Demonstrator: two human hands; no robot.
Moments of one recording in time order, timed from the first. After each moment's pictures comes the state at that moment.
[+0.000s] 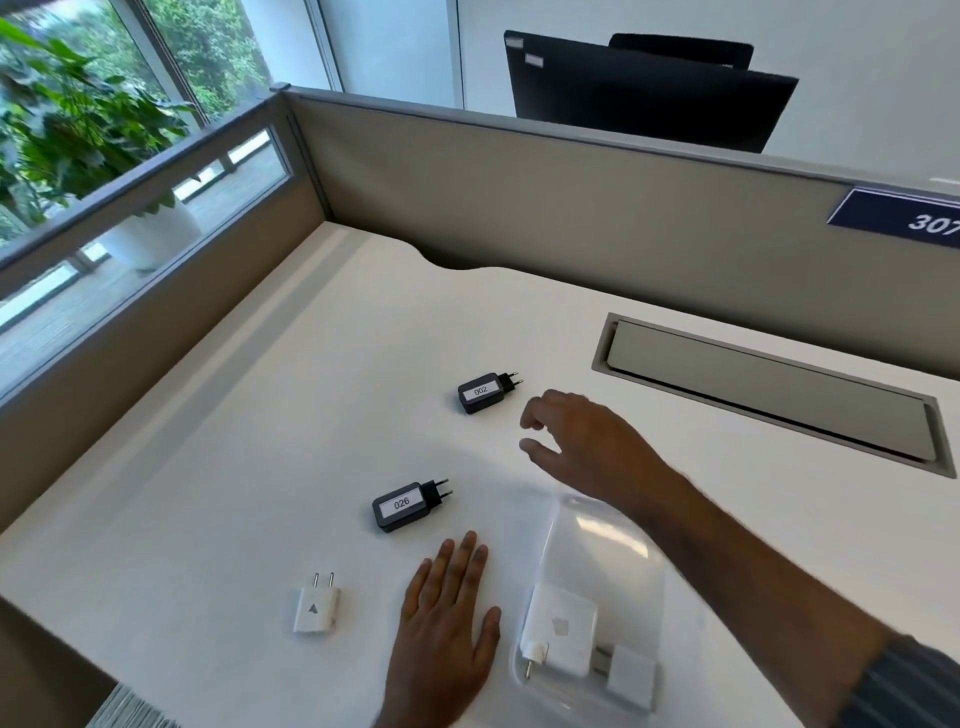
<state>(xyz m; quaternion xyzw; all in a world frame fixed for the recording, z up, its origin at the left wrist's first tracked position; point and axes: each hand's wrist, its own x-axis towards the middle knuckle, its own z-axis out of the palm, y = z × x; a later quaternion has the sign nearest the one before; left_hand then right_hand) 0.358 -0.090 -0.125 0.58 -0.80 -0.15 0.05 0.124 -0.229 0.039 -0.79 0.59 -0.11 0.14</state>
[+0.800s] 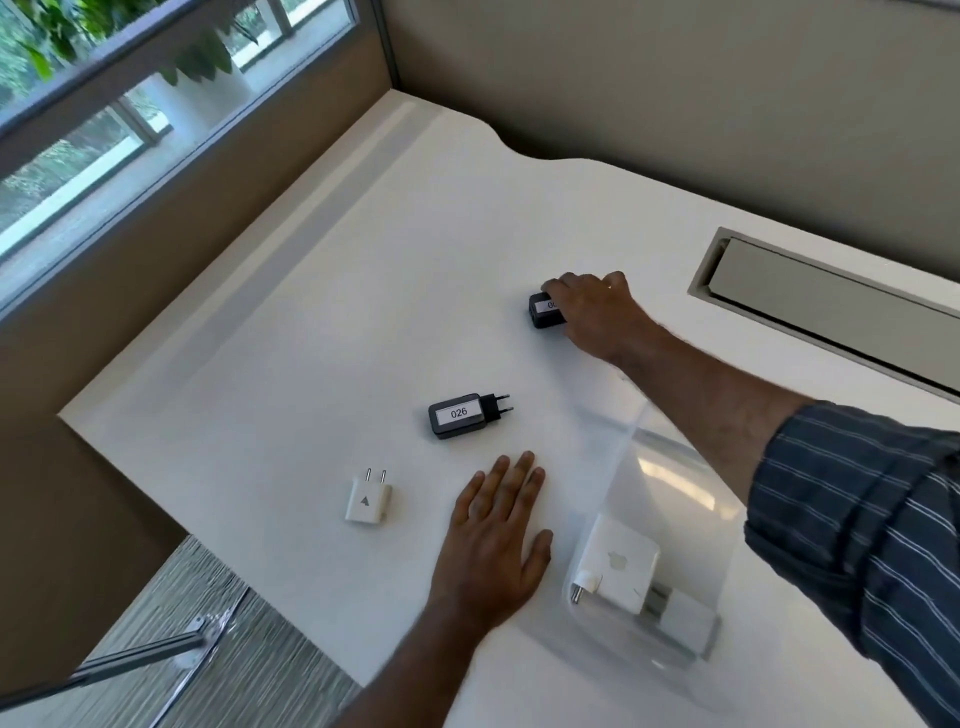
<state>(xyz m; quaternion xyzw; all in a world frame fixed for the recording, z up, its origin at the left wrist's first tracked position) 0.358 -0.088 -0.130 0.58 -0.80 -0.12 0.08 0.176 -0.357 -0.059 -0.83 0.55 0.07 -0.01</state>
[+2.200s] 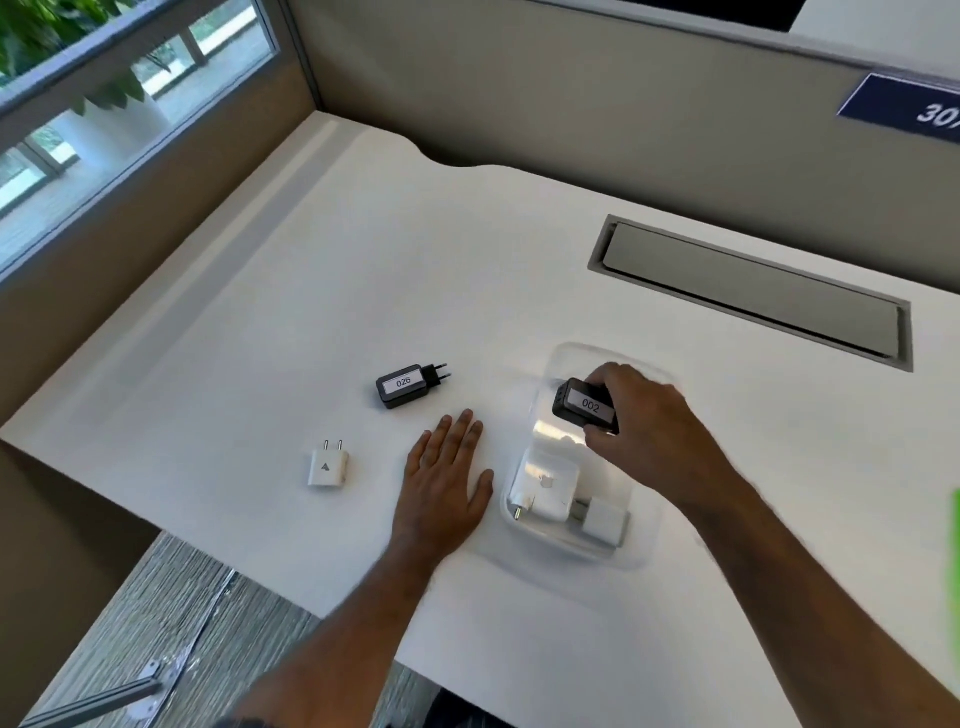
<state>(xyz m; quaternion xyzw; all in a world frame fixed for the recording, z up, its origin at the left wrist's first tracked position) 0.359 -0.086 -0.125 0.59 -0.79 -0.13 0.09 0.099 -0.098 0.036 -0.71 0.67 -0.12 0.18</state>
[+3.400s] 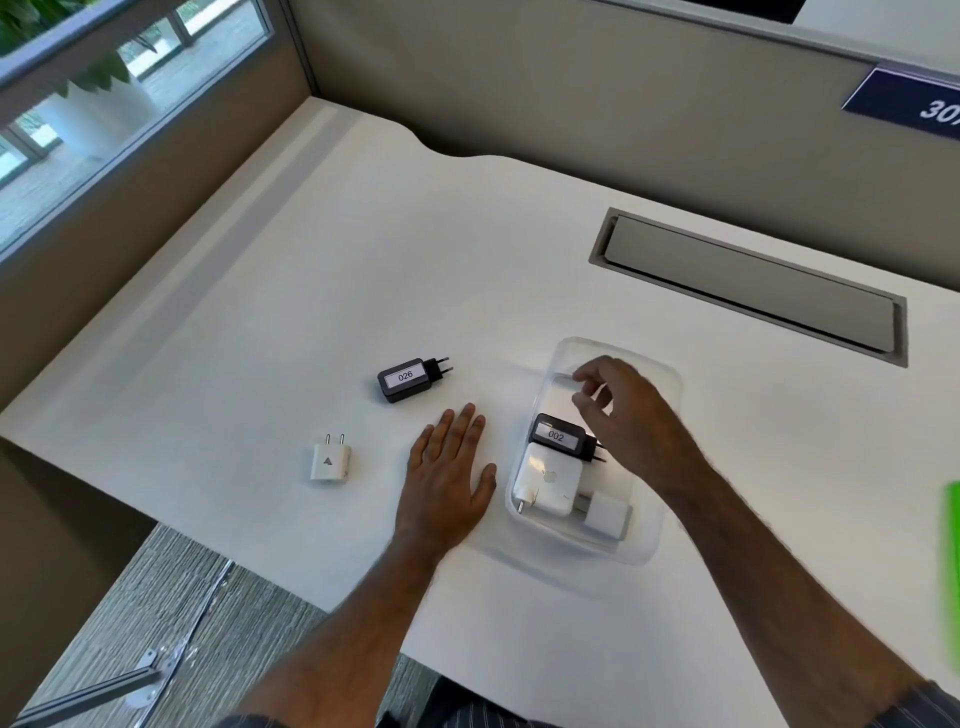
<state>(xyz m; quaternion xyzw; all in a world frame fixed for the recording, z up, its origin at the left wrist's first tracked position) 0.359 -0.086 -0.126 0.58 -0.80 -0.14 0.10 0.104 -0.112 -0.001 -0.65 0.66 -0.25 0.27</state>
